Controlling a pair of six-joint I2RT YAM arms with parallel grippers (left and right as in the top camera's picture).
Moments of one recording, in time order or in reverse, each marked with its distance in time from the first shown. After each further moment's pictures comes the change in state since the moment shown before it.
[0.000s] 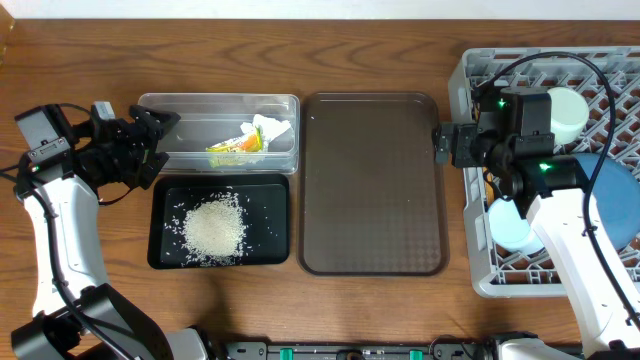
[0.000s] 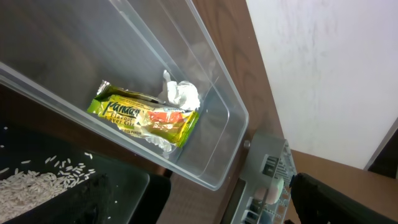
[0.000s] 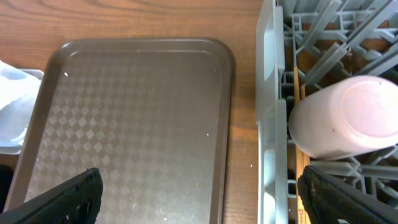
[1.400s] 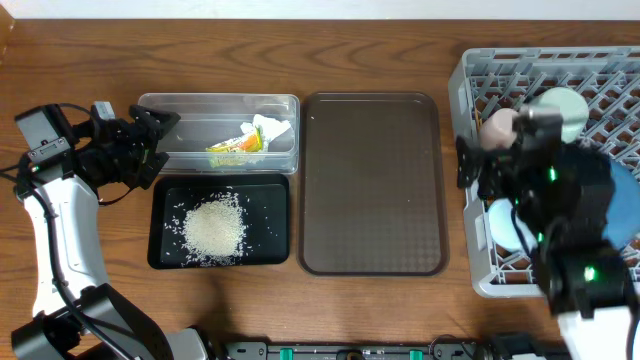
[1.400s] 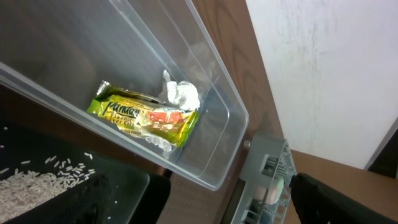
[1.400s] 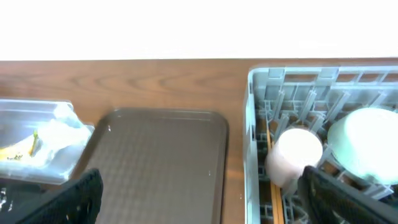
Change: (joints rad) left arm 0.000 0.000 0.000 0.000 0.000 0.000; right arm 0.000 -0.527 -0.208 0.111 0.022 -0.014
